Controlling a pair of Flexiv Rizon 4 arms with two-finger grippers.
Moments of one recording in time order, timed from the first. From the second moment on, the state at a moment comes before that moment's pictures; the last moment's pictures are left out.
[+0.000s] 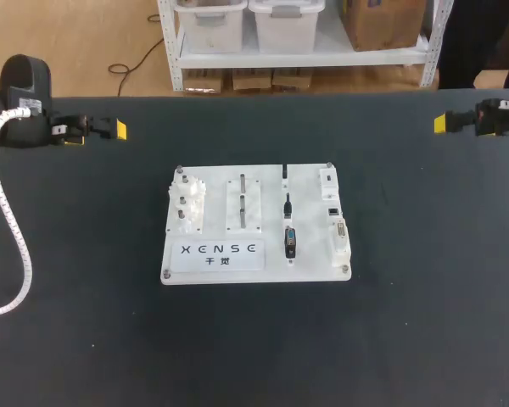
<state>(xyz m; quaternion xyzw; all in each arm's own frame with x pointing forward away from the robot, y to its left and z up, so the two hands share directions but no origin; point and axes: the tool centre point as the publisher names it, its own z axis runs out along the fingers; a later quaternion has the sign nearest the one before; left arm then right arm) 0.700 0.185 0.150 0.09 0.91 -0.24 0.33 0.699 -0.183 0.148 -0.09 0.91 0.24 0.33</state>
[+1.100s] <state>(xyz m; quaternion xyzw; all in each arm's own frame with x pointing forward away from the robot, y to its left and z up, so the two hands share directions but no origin) 0.700 0.185 0.150 0.09 0.91 -0.24 0.33 0.697 -0.181 0.143 -0.10 0.91 0.23 0.32</state>
